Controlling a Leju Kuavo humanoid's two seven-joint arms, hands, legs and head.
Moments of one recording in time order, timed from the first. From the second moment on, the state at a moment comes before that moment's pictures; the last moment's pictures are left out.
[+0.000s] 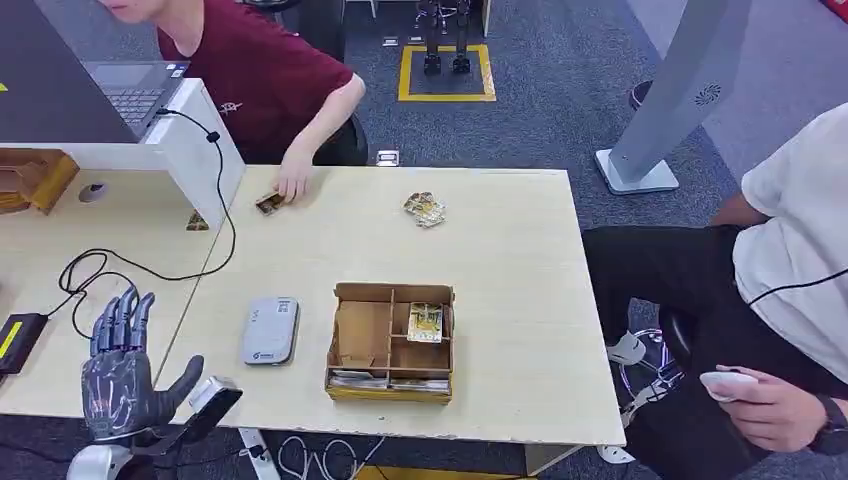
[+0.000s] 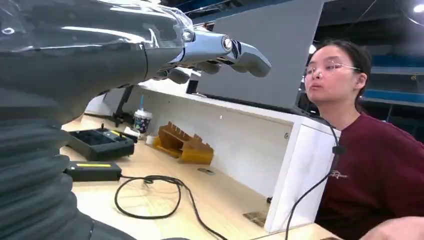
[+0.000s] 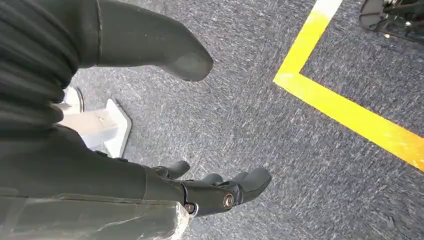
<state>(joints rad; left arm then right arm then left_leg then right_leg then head) 0.16 0.24 0.04 -1.60 -1.09 0.62 -0.06 0.24 0.34 -0.97 -0.92 1.56 0.18 -0.15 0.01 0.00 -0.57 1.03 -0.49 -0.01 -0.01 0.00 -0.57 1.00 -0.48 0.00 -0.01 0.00</state>
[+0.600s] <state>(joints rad) 0.16 0.24 0.04 -1.60 -1.10 0.62 -0.06 0.24 0.34 -0.97 -0.92 1.56 0.17 -0.16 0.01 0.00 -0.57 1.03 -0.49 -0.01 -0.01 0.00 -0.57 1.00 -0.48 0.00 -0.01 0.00</state>
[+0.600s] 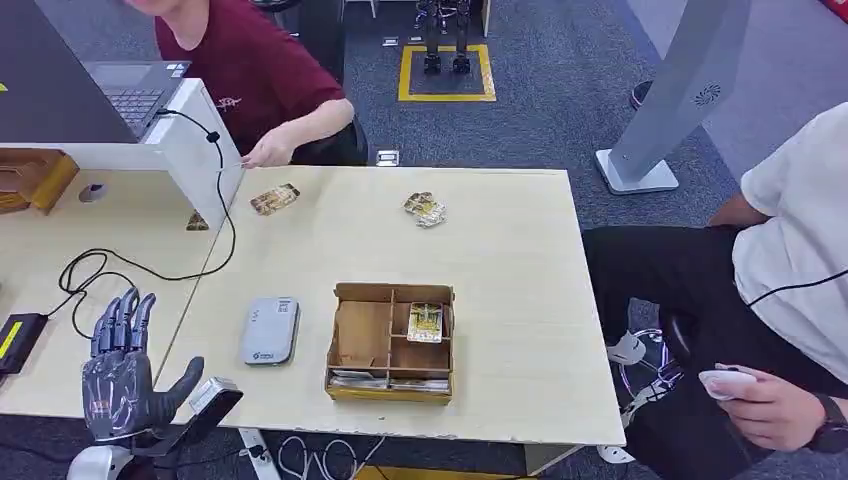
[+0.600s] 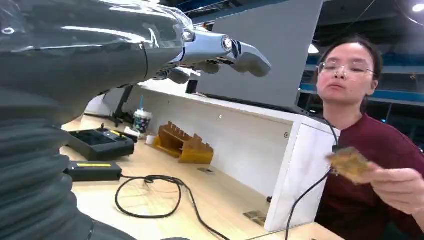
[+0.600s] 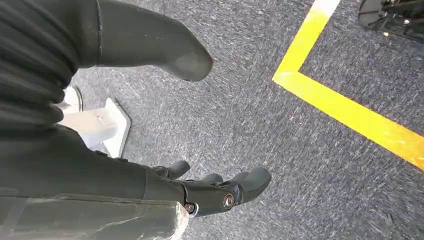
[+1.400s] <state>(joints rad) 0.16 0.24 0.04 -1.60 -1.09 0.62 -0.06 0.24 0.34 -0.97 -0.92 1.56 0.17 -0.16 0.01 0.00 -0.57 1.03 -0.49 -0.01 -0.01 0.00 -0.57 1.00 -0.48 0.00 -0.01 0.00</state>
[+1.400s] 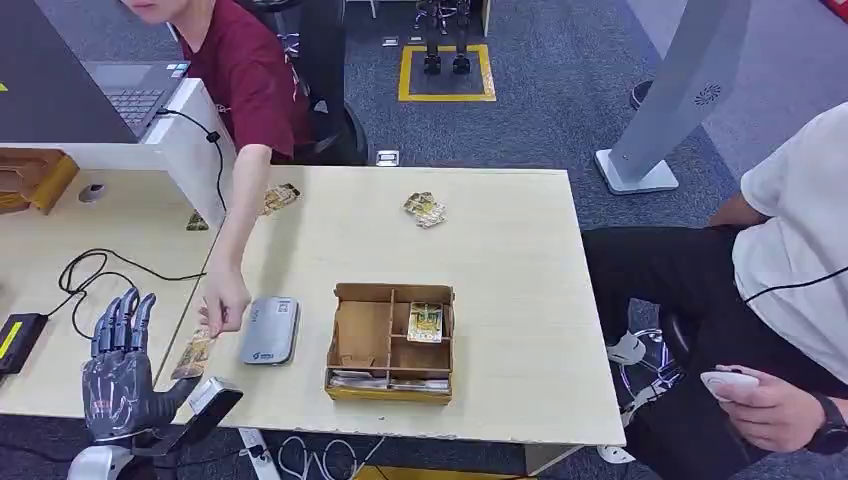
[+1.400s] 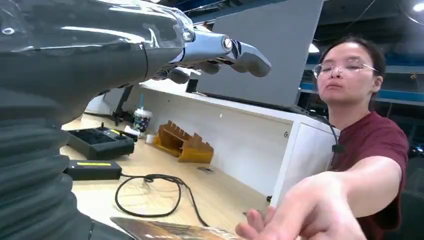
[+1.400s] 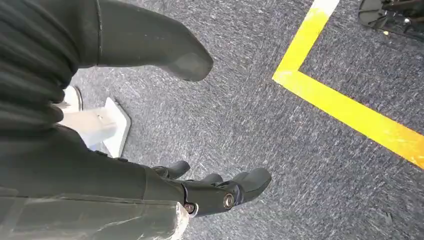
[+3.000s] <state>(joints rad) 0.13 0.19 0.03 -1.64 -0.42 0.18 -0.11 0.27 0.34 -0.90 -0.94 1.45 0.17 -0.08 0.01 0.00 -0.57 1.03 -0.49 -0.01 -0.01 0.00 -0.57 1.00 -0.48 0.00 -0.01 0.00</state>
